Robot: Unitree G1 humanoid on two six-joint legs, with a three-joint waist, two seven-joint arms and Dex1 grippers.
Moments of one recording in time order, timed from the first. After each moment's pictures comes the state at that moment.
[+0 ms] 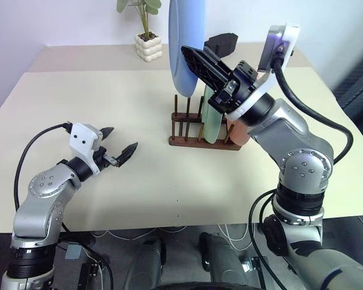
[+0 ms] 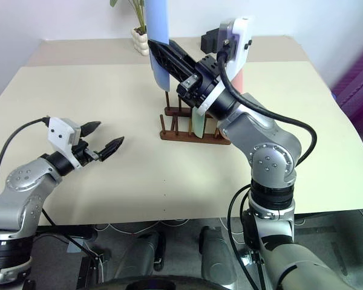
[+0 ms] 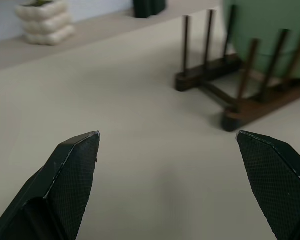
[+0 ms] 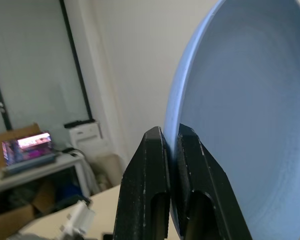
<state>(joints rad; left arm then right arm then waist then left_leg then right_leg) -0.08 0.56 0.21 -0.37 -0.43 0.45 -0.62 -0.71 -0.21 -0.10 -0.45 0.96 0.76 0.25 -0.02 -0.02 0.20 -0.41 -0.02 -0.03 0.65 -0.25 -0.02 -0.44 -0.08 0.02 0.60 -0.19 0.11</state>
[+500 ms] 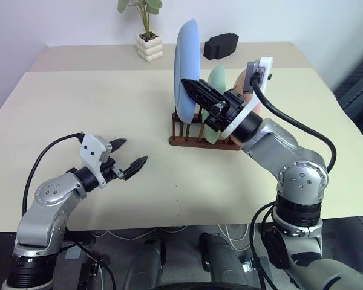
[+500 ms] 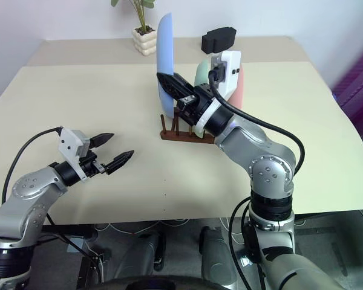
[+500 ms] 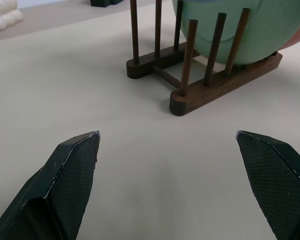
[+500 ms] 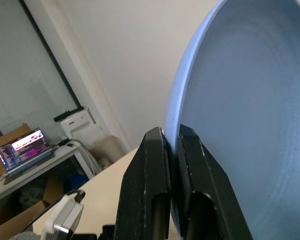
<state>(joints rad) -0.05 0.56 0.17 -0.40 -0.44 0.45 -0.66 -0.62 -0.19 -0.09 -0.46 1.05 0.83 0.10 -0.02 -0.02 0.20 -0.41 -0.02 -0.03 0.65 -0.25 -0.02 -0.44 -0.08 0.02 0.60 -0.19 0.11</state>
